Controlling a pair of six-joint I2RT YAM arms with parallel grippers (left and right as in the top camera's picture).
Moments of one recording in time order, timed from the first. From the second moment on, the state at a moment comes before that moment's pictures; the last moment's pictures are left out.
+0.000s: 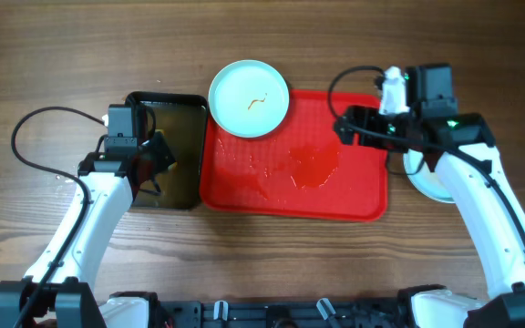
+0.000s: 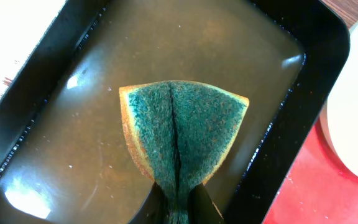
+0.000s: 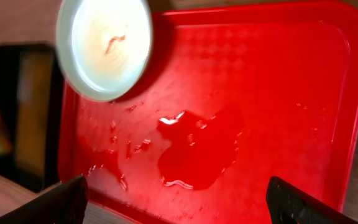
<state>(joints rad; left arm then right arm) -0.04 1.40 0.83 -0.52 -0.03 -0.54 0.14 1.42 1.17 -0.80 -0.35 0.25</state>
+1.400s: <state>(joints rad) -0.04 1.40 0.83 -0.54 -0.06 -0.51 0.35 2.16 1.56 -1.07 -0.30 0.43</state>
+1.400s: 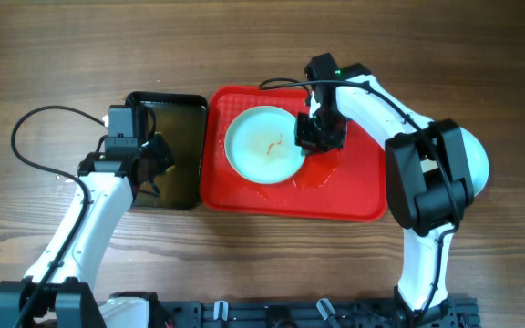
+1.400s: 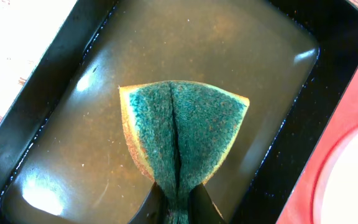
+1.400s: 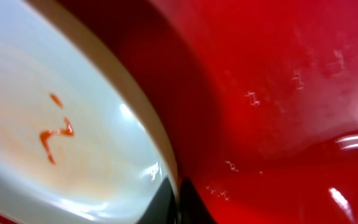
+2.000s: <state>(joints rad) -0.06 1.53 0.83 -0.31 0.33 -0.18 0.35 2.12 1.49 -1.10 -0.22 0.36</state>
